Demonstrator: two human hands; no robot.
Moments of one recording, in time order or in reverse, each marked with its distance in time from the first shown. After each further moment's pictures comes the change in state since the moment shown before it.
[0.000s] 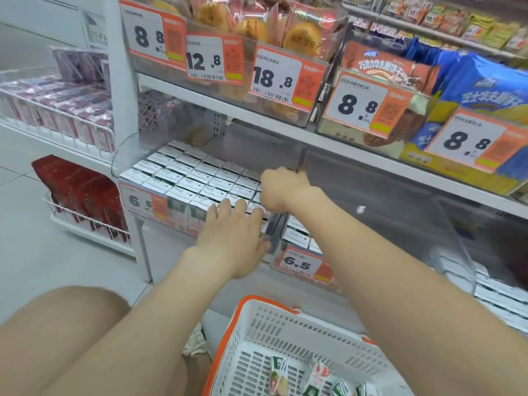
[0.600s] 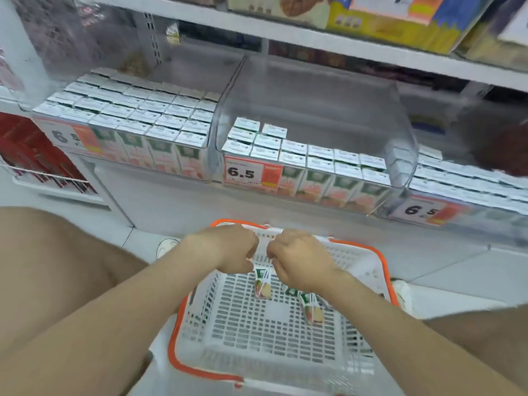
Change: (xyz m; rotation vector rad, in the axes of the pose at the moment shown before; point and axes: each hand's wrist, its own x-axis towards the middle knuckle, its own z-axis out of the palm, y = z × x) left_hand -0.038 0.102 0.101 0.011 -0.582 0.317; right_hand -0.212 0.079 0.250 0.261 0.170 -0.360
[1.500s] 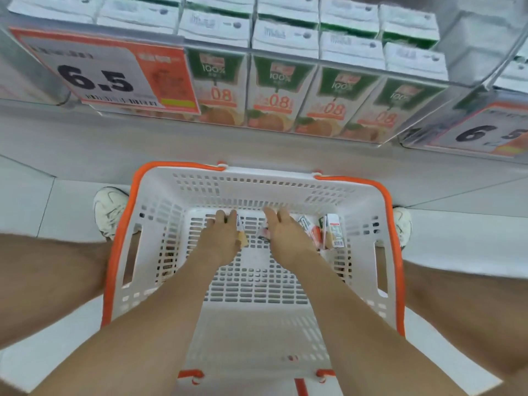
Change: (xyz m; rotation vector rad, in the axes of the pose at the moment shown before) left_hand 0.210 0.008 0.237 -0.270 -0.003 -0.222; right_hand -0.046 0.062 0.192 0.318 -0.483 0.614
